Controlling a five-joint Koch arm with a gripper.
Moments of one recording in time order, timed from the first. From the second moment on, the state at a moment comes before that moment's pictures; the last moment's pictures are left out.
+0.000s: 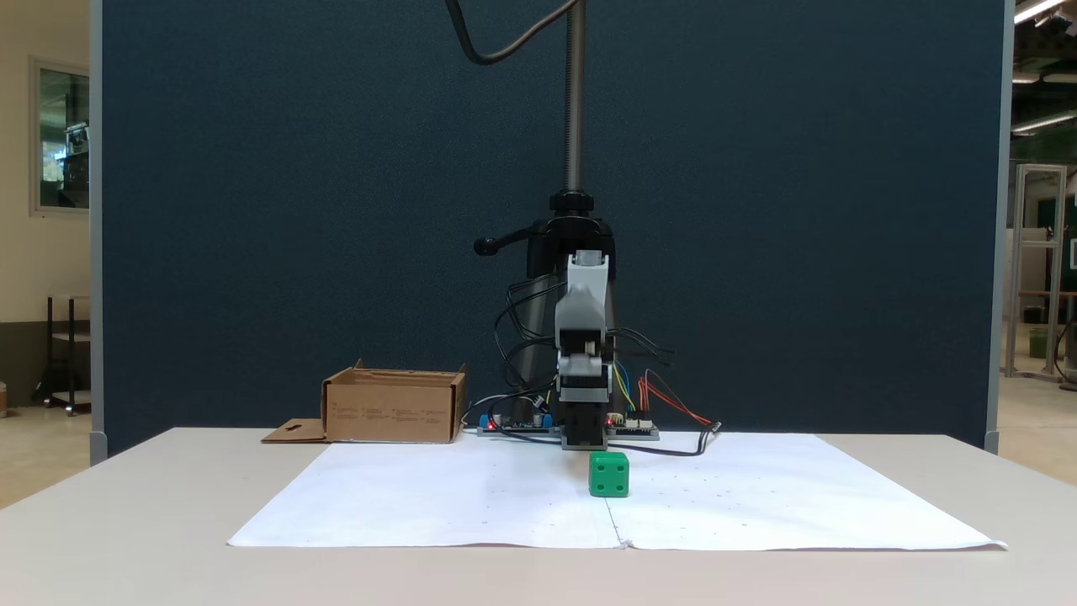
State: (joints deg) arm 5.6 129.4 175.5 -80.1 0.7
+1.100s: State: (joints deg) arm -4.3 129.4 123.4 37.2 11.1
